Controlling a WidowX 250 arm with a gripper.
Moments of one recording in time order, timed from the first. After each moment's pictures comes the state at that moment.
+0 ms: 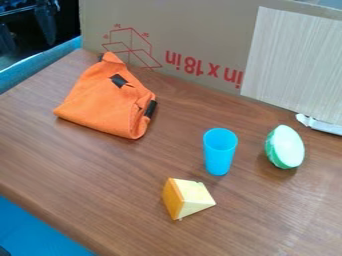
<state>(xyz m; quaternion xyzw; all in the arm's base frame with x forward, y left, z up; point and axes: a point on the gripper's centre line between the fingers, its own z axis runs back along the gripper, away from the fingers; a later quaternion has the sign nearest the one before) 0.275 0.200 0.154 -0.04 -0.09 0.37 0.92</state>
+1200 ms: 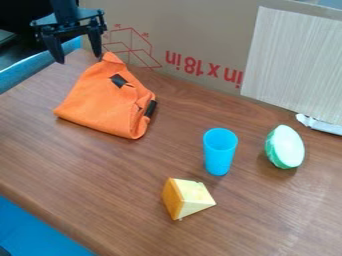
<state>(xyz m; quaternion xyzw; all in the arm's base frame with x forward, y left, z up) 0.353 0.197 0.105 0.00 -0.11 0.39 0.91</state>
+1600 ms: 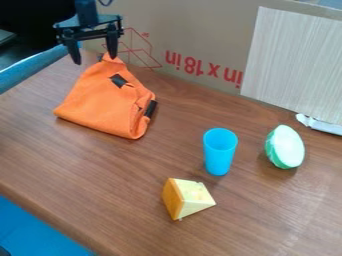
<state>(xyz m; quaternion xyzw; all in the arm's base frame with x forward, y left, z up) 0.389 0.191 0.087 0.03 -0.09 0.42 0.90</state>
